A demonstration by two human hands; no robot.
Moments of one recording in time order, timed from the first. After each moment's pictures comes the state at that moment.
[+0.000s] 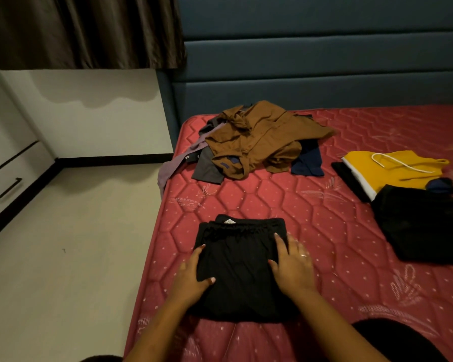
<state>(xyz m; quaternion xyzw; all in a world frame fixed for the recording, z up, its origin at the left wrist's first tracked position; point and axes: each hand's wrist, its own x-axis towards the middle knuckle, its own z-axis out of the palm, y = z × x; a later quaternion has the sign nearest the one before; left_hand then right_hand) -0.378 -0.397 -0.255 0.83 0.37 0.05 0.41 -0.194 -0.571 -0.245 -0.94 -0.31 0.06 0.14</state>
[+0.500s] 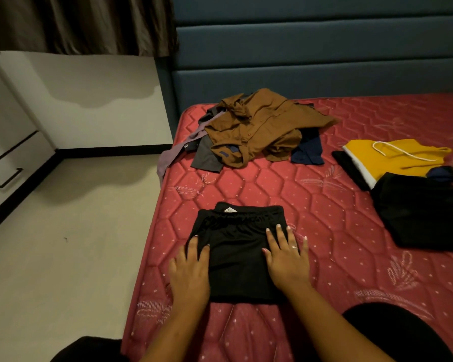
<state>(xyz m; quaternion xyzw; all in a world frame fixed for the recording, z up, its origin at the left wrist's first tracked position) -0.380 -0.438 -0.260 0.93 0.34 0.15 0.01 -0.207 -0.574 -0.273 -0.93 -0.35 0.01 0.07</state>
